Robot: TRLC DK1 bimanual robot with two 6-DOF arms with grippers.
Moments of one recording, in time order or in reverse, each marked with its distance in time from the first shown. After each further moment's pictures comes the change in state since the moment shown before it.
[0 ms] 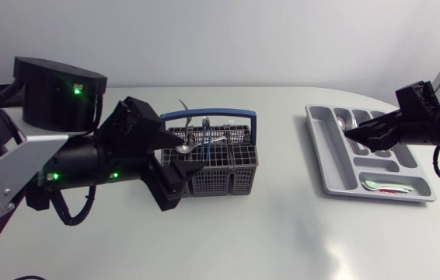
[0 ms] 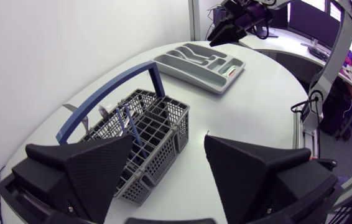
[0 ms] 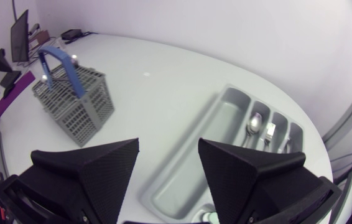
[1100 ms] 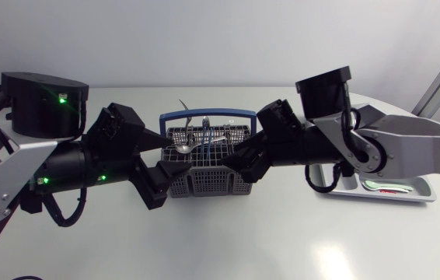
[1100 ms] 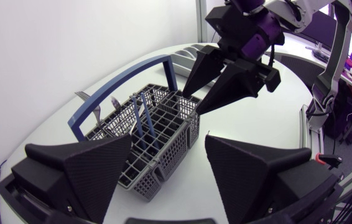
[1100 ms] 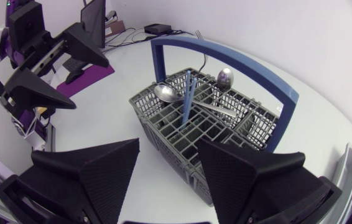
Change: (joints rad) left arm 0.096 -0.033 -0.075 0.060 0.063 0.024; right arm 0.798 0.080 -0.080 0.341 0.163 0.428
